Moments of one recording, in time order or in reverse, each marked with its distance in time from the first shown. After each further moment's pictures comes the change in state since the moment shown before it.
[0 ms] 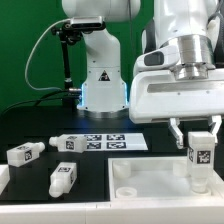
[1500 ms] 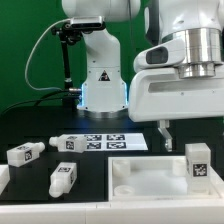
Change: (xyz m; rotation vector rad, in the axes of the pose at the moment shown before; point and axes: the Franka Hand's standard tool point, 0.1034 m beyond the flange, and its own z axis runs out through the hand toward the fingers) arm 0.019 0.005 0.009 0.016 -0.322 0.027
